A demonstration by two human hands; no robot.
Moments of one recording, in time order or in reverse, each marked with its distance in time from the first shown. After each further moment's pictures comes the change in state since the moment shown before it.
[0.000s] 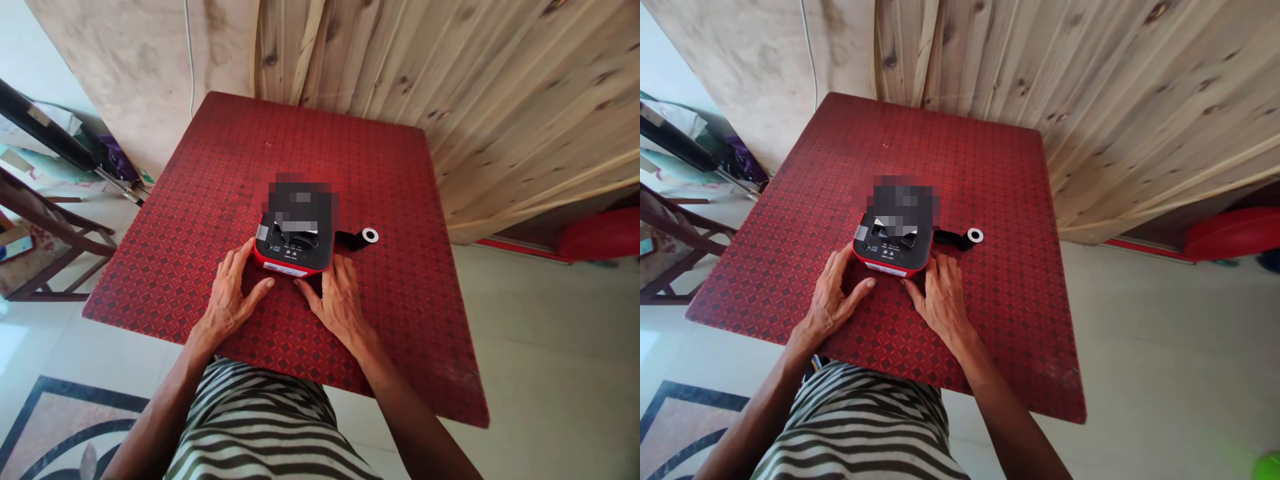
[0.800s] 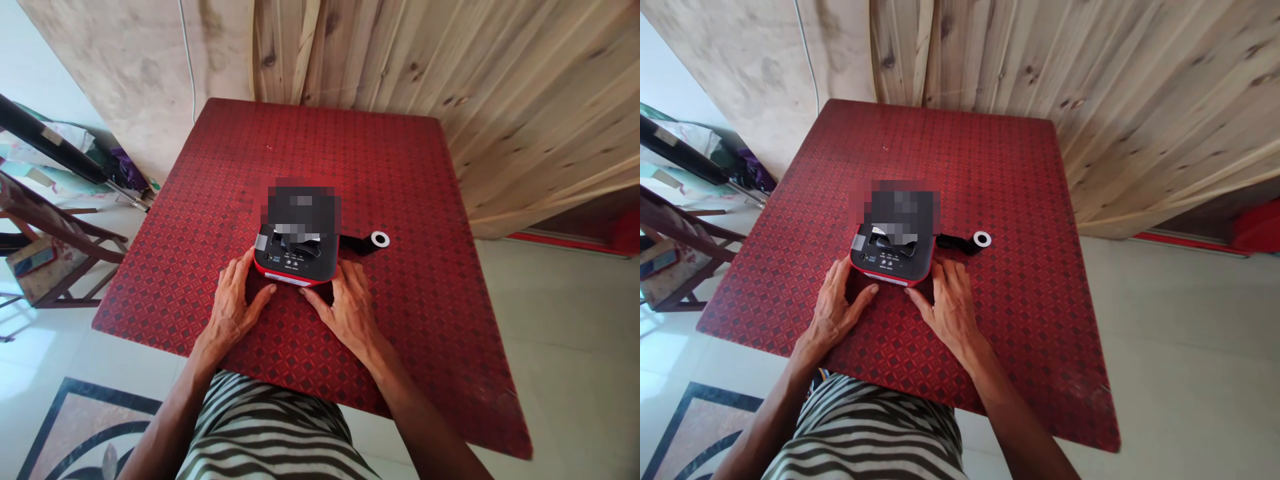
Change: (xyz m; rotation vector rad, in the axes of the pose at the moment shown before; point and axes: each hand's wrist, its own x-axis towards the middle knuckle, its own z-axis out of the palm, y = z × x) left_hand 0.004 0.000 0.003 0.117 -0.021 -0.022; right_hand 0.004 0.005 -0.005 0.063 0.071 -0.047
